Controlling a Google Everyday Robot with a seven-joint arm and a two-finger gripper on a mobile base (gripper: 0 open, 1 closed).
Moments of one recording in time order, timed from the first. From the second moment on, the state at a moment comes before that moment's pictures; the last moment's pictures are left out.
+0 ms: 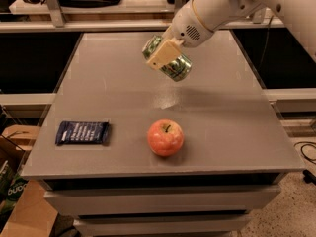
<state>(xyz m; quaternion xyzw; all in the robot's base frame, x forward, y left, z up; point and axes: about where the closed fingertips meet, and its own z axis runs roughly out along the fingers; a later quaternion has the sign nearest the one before) 0.604 -0.007 0.939 -0.58 0.72 0.20 0.32</state>
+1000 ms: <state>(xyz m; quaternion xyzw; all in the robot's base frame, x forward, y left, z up) 0.649 0.057 0.923 -0.55 0.63 0.30 0.46</state>
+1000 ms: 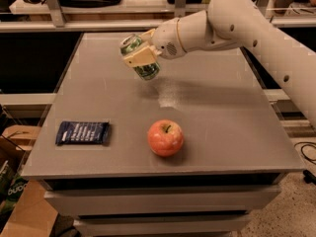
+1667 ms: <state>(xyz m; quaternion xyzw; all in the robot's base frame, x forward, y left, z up) 0.645 0.063 0.925 -0.54 0.63 0.31 0.47</state>
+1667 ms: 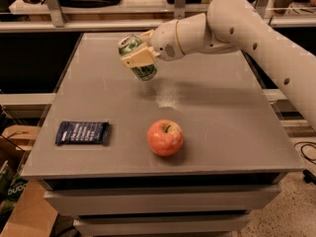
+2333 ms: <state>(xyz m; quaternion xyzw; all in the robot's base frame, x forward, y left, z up) 0.645 0.087 0.935 -0.52 0.58 0.34 0.52</state>
